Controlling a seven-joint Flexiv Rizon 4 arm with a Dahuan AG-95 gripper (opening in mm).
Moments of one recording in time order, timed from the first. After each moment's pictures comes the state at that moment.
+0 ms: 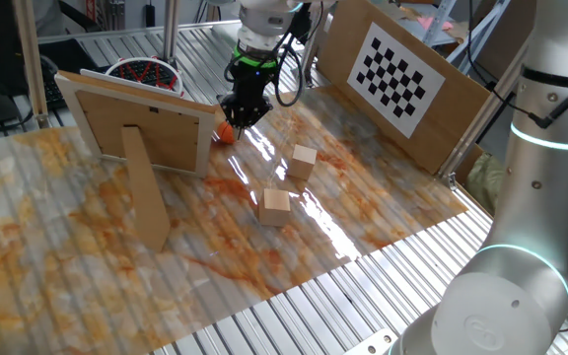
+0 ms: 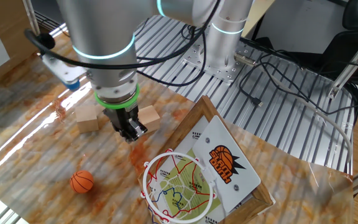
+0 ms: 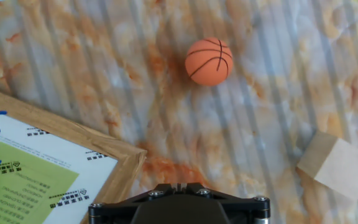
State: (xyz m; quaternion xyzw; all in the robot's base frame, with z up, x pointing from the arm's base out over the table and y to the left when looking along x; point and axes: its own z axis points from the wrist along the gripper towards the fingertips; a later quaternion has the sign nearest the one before) arm 0.610 -0.017 0.124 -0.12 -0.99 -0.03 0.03
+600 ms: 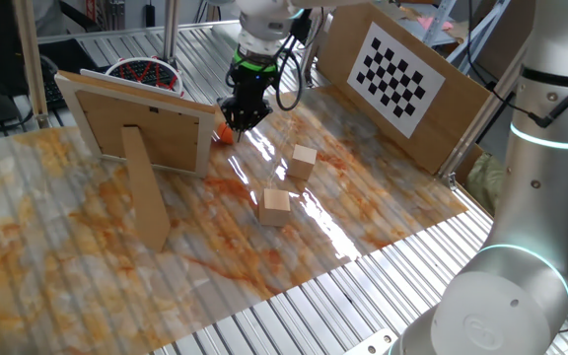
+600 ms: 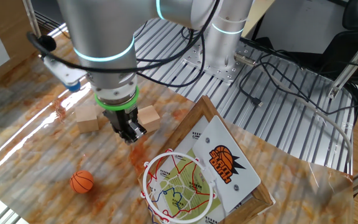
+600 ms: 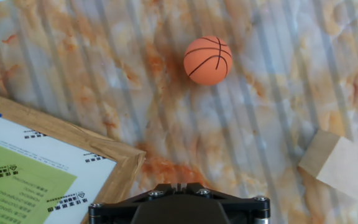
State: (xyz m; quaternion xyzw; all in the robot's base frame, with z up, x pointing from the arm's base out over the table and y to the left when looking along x) arm 0.610 -0.017 0.123 -0.12 -0.99 -0.04 0.03
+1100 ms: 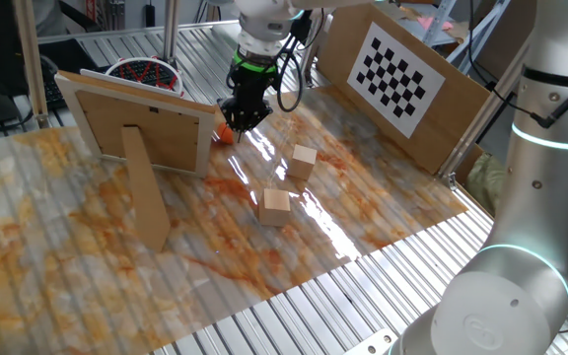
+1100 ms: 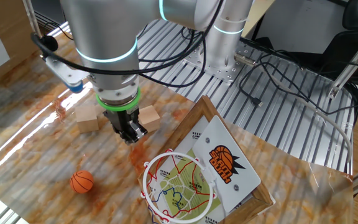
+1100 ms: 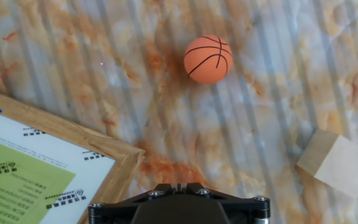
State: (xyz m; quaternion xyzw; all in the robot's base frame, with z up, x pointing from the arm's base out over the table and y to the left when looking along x) arm 0.610 -0.017 0.123 -0.12 -0.99 -0.02 0.02
